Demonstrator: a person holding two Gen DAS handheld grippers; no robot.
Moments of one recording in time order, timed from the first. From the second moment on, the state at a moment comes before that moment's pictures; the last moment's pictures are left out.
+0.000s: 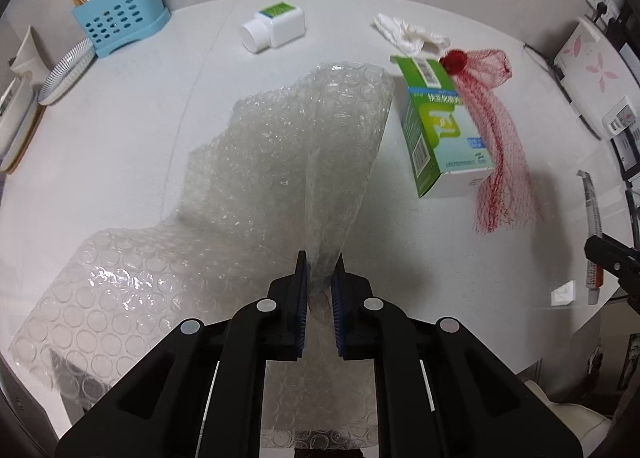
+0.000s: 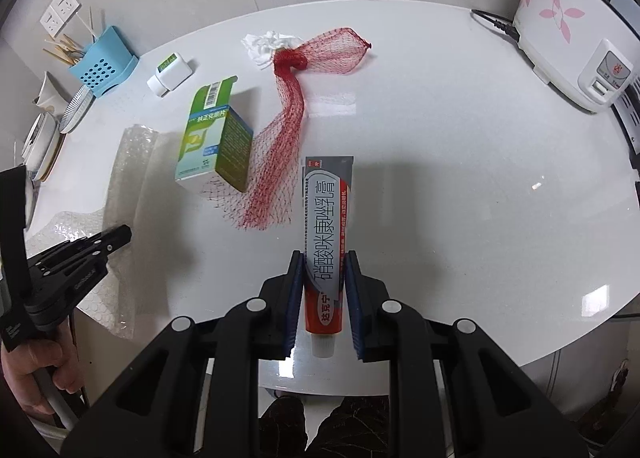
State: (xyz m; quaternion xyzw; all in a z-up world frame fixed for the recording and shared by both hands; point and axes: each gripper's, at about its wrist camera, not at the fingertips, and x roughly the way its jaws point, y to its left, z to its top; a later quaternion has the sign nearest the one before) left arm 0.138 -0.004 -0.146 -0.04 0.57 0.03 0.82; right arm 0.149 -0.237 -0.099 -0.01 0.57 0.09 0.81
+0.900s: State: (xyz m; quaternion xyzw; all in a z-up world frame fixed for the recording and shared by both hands) left arm 0.033 0.042 -0.067 -0.04 0.48 -0.07 0.87; right arm 0.031 -0.168 -0.051 0.00 0.50 0.06 0.87
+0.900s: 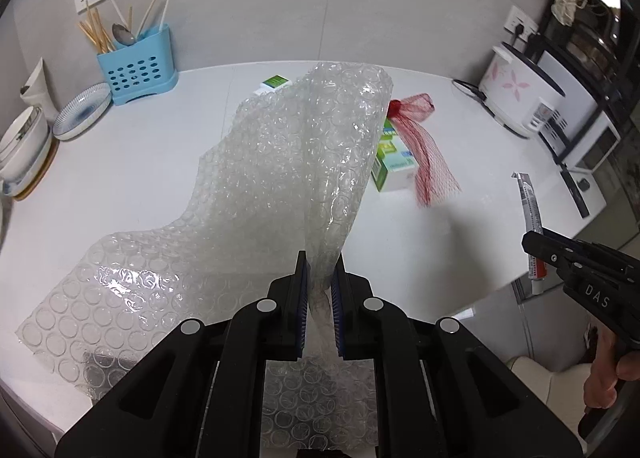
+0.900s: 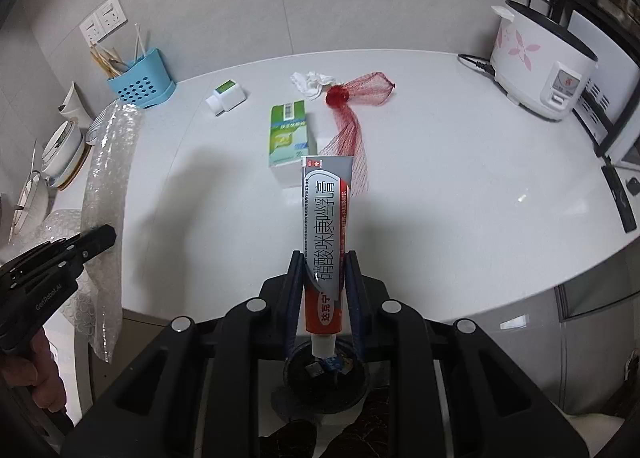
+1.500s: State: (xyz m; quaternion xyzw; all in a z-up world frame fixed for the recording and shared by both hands) left arm -0.060 0.015 -0.076 -0.05 0.48 -0.05 0.88; right arm -0.058 -0.167 -0.065 -0.02 0.48 0.12 0.87
